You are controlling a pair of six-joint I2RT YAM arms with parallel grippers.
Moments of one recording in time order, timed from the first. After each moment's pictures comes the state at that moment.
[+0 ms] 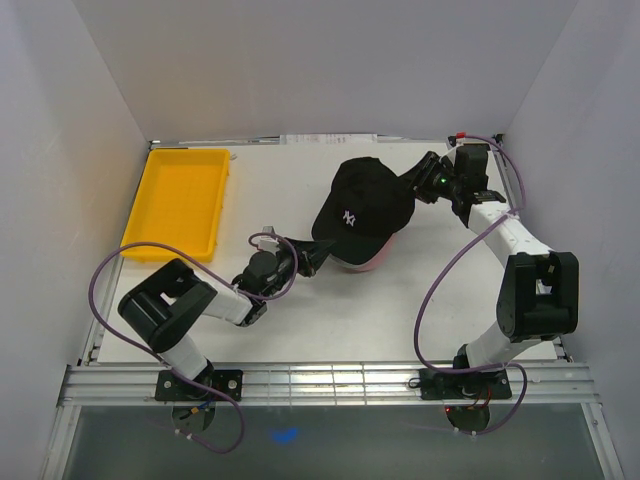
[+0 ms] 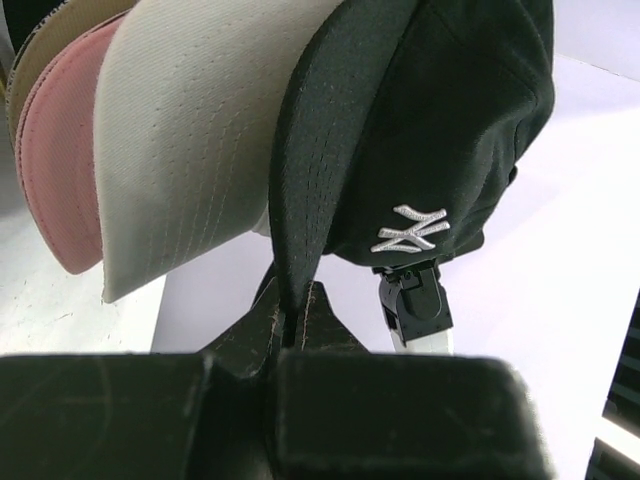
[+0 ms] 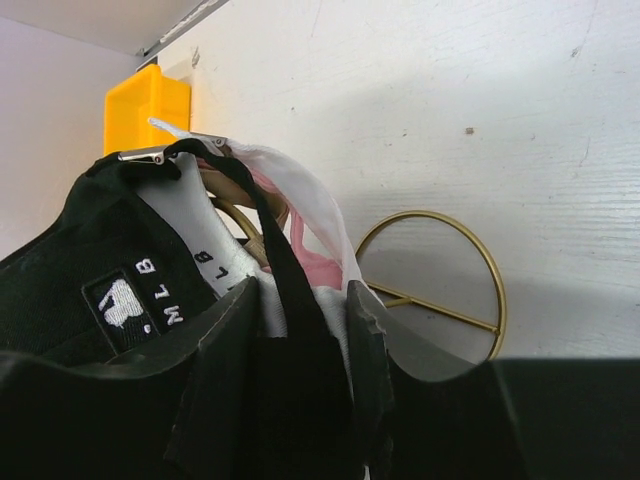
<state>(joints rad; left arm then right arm) -0.74 1.63 0.40 1.17 0.00 -1.81 0.10 1.59 1.12 -0.05 -0.49 0.66</state>
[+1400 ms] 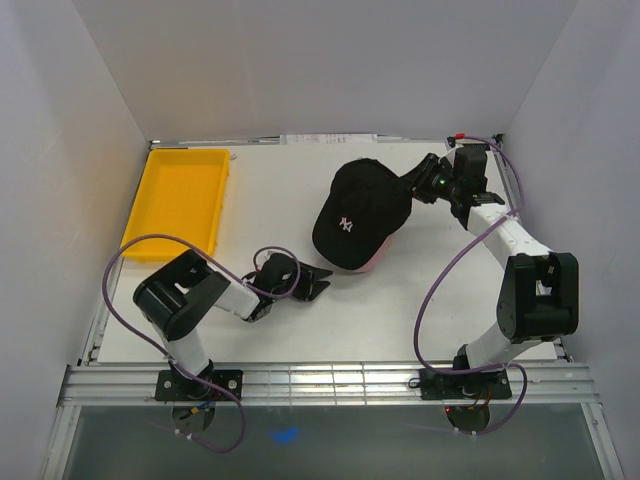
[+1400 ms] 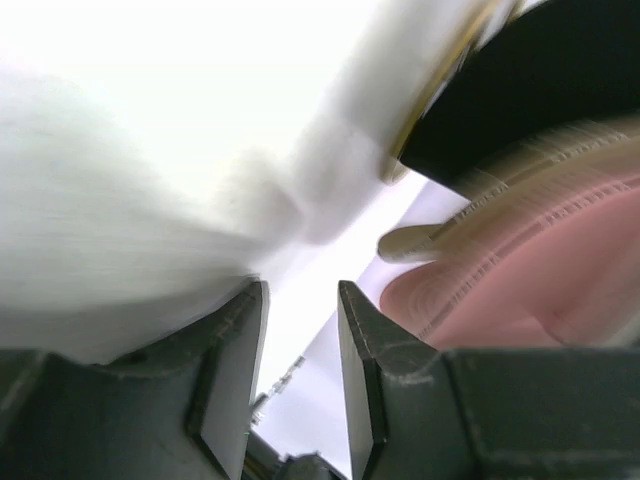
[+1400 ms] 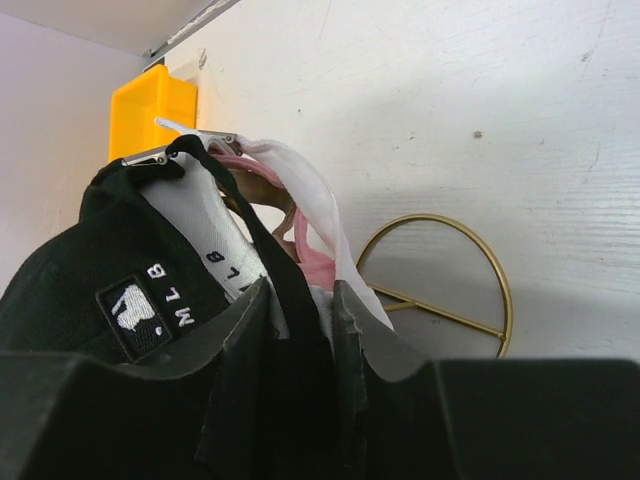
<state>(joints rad) -0.73 1.71 0.47 0.74 0.05 -1.79 0.11 1.58 1.11 -0.02 -0.49 0.67</state>
